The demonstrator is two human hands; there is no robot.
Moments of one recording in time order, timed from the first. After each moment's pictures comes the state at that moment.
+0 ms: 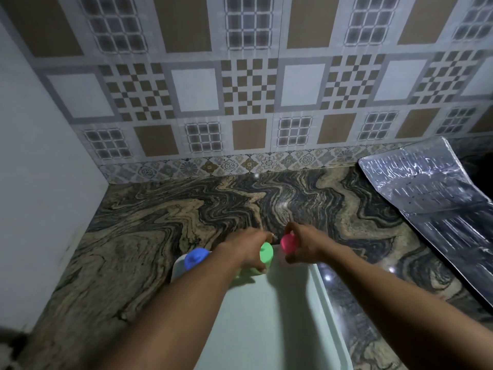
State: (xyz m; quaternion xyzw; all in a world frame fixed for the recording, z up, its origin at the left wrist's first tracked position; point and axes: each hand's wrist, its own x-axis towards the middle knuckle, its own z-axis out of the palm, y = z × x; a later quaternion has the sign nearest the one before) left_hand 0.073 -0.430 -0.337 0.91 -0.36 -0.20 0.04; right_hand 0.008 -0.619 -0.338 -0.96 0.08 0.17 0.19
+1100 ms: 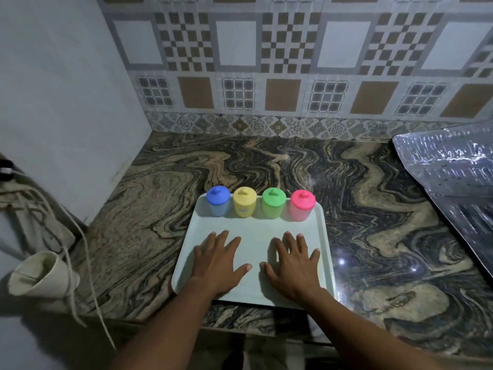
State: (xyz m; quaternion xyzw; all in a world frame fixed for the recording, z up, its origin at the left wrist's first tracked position) left_hand -0.095 -0.319 -0.418 0.98 -0.14 -0.17 0.05; right_hand -0.137 -0.525 -0.429 -0.99 0.03 0.07 0.11
